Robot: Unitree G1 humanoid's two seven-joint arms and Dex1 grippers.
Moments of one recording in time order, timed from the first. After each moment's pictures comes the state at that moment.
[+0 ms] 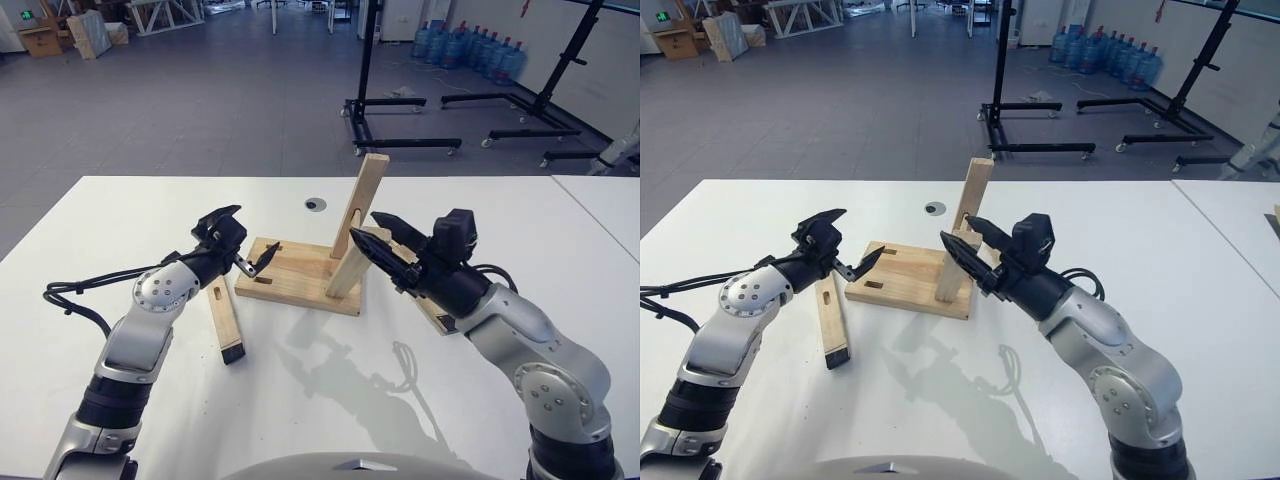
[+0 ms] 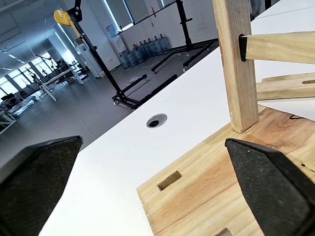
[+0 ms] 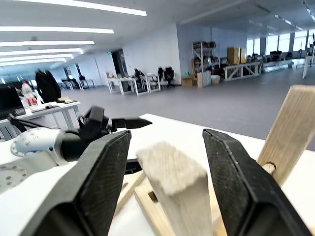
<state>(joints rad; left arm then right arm) -0.19 0.50 -0.08 -0.26 -0.05 0.31 -0.50 -0.07 -0.44 0.00 -0.73 0.73 0.65 0.27</state>
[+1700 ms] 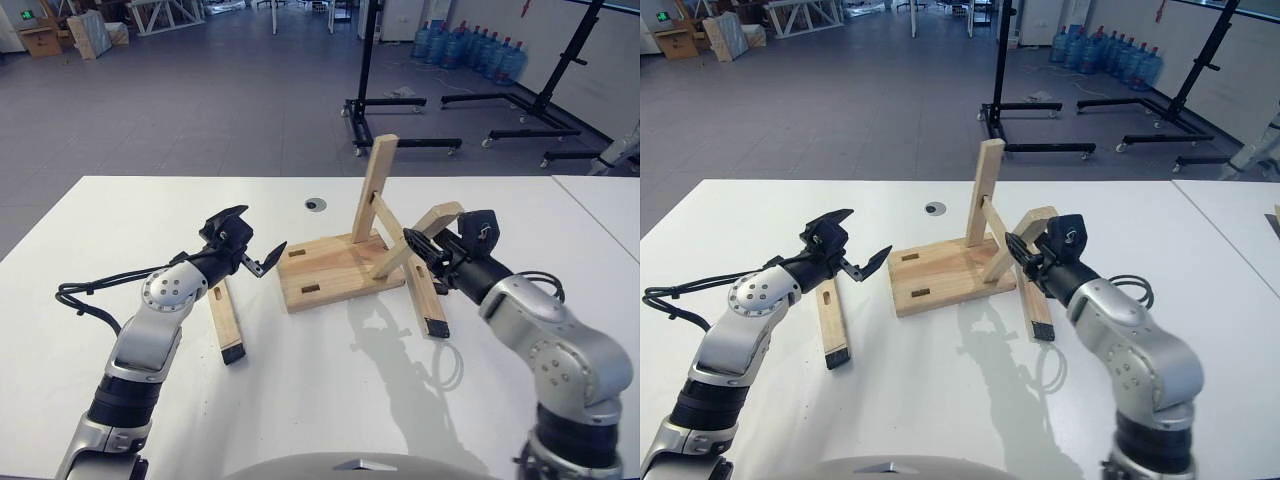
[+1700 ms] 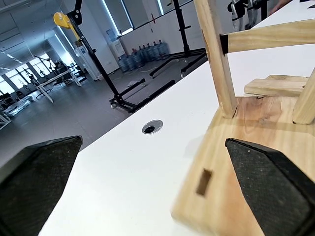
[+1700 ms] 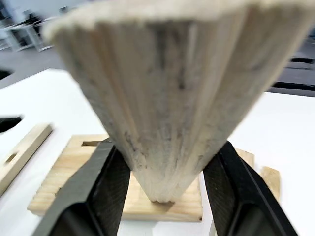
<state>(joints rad) -0.20 0.45 -0.08 -0.25 -0.05 0.32 -0.50 -0.13 -0.54 -0.24 -0.59 0.68 0.98 0.31</state>
